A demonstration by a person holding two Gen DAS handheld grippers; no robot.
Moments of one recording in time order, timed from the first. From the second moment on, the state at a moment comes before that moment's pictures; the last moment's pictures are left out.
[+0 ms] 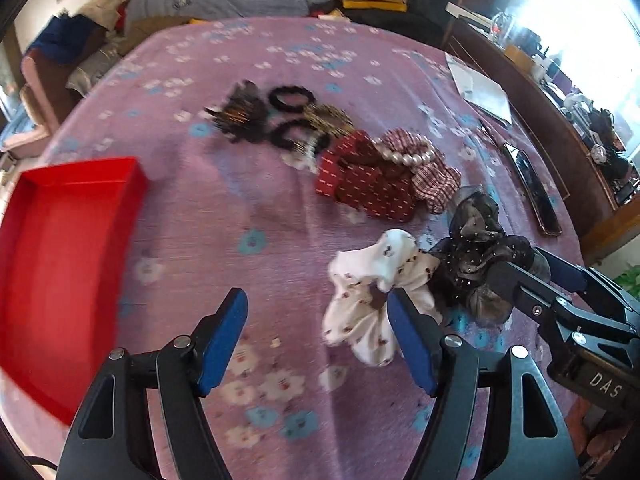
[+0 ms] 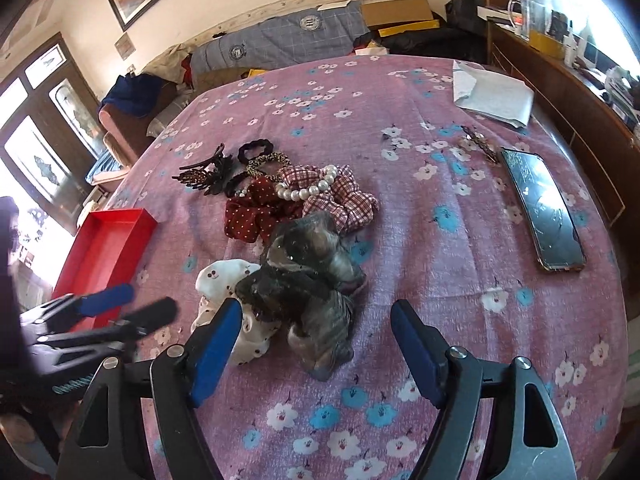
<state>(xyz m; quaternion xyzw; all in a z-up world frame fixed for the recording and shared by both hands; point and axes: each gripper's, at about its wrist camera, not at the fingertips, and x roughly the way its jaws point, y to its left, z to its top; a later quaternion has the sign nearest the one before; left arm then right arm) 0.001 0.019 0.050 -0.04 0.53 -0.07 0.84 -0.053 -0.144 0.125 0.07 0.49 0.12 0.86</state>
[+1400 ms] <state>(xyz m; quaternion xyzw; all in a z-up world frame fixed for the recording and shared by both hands) -0.067 0.106 0.127 -0.02 0.47 0.08 0.88 -0.066 -0.089 0.166 0.09 0.48 0.22 0.85</state>
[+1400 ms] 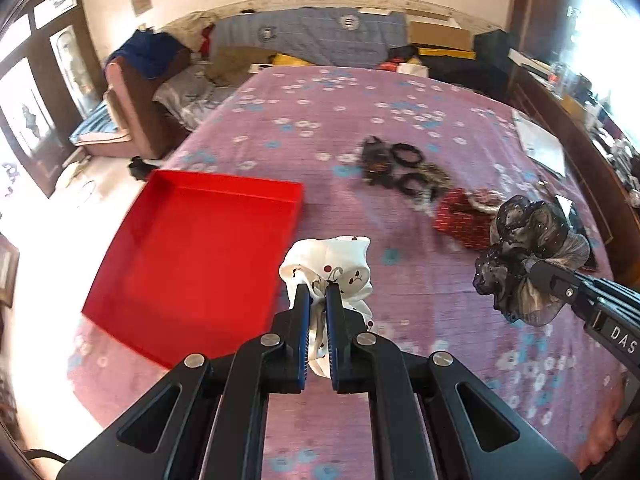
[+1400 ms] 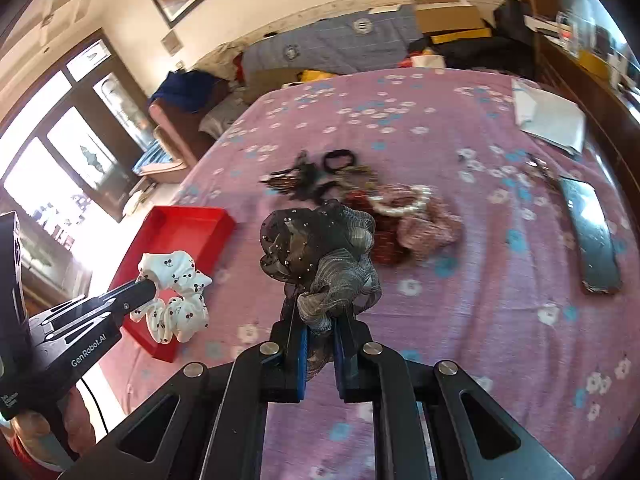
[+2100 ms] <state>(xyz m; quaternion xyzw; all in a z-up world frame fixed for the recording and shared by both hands) -0.001 0.306 0.114 -0.08 0.48 0.14 0.86 -0.004 0.115 0.176 0.06 0.48 0.33 0.81</state>
